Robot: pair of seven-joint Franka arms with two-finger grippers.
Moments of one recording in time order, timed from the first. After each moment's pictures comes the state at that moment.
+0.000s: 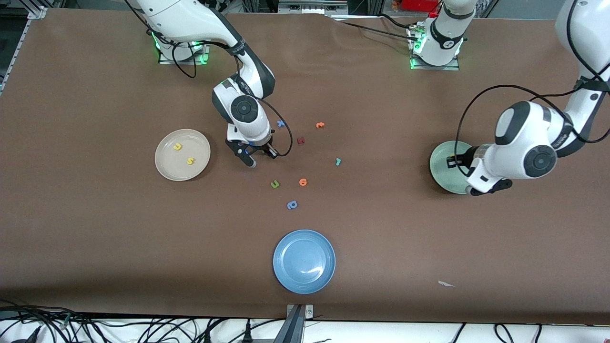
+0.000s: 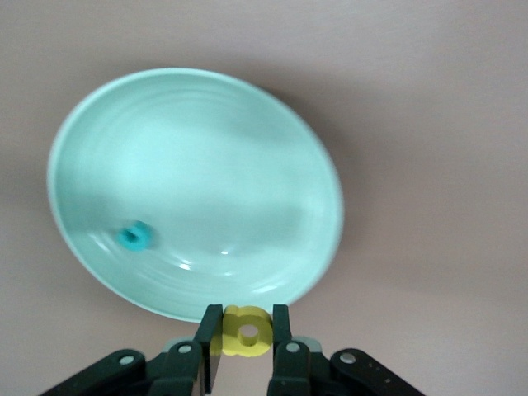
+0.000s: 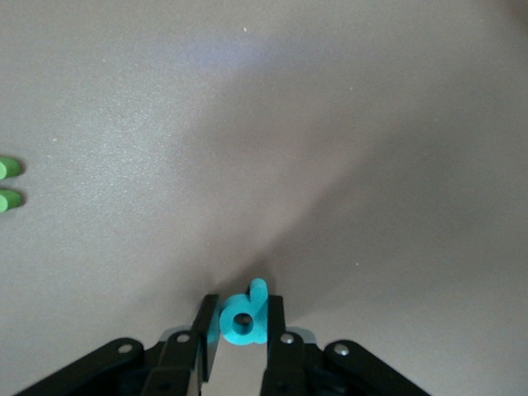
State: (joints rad) left arm 0.74 0.54 -0.81 -1.94 0.32 1.90 -0.47; right arm 0.57 0.56 0.12 -1.97 -0.01 2.49 1.46
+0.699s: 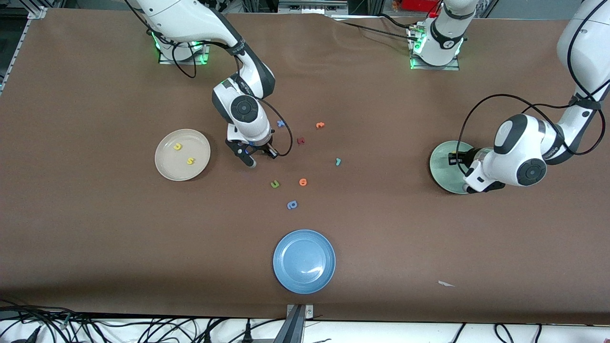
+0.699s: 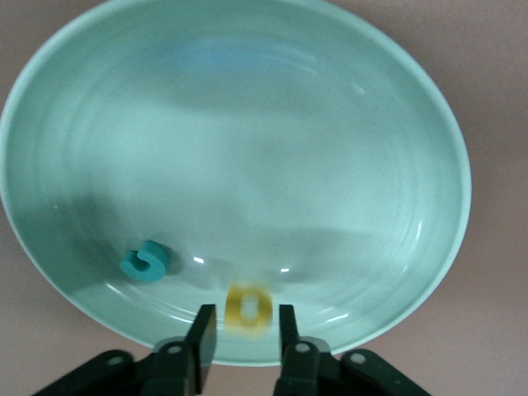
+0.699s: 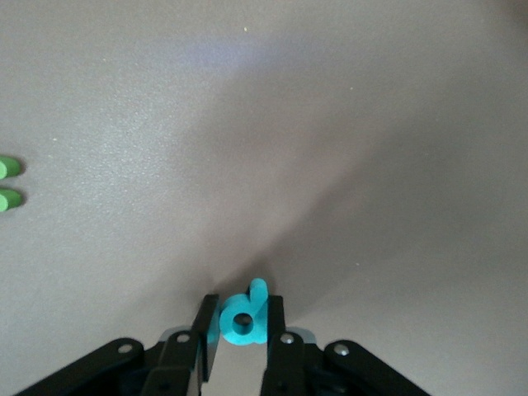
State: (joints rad) left arm 0.77 0.66 -0.79 -1.96 0.40 1.90 -0.45; right arm 0.57 0.56 0.12 -1.97 -0.01 2.49 1.46
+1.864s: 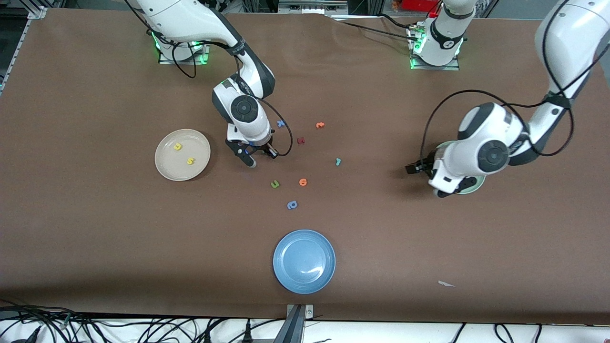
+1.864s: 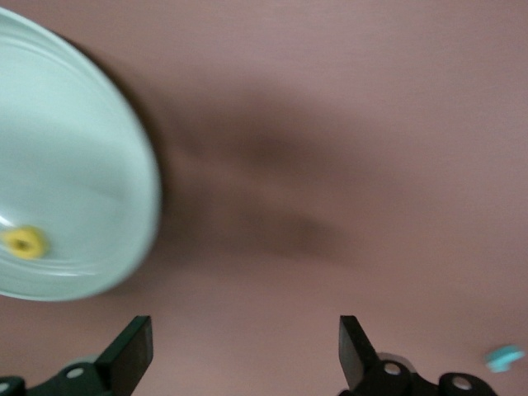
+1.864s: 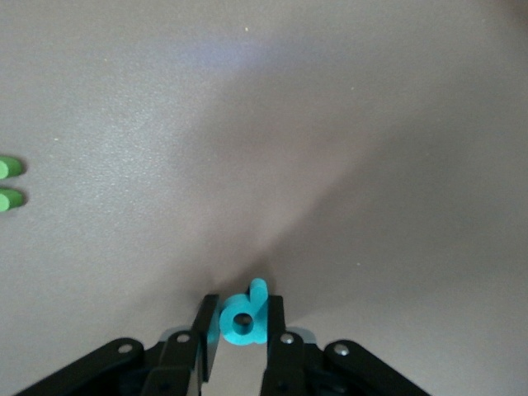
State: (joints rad) left arm 0.62 0.67 -0.98 -1.91 0.39 2.05 -0.98; right arm 0.57 0.56 0.12 -1.97 -0.01 2.50 1.46
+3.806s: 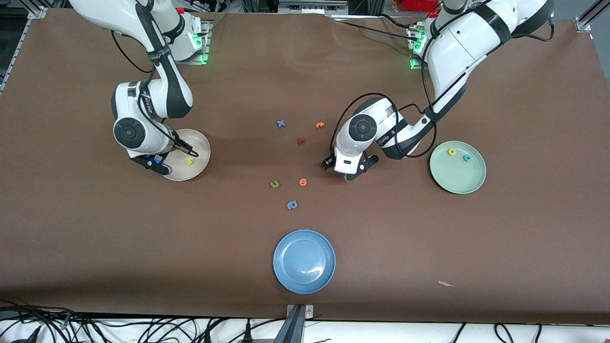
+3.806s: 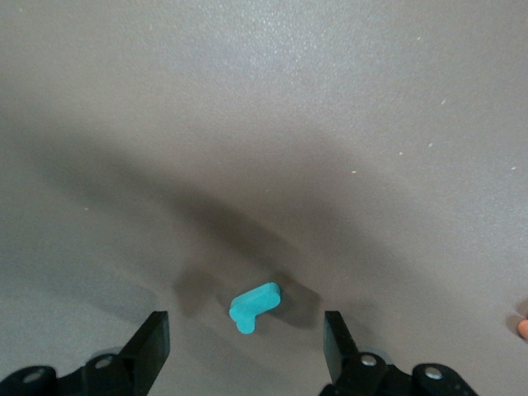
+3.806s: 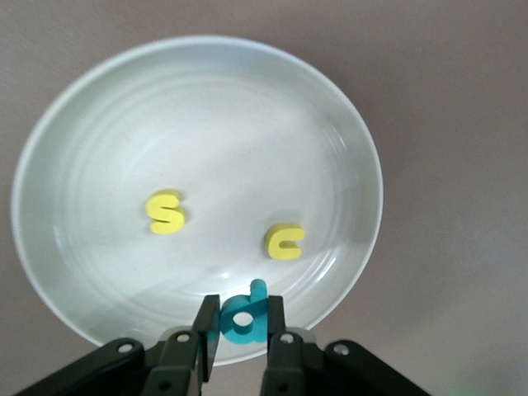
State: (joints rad) left arm -0.05 0.79 -0.65 -1.82 0.39 2.38 -1.52; right arm 0.53 0.33 -0.32 -2.16 0.09 2.13 0.59
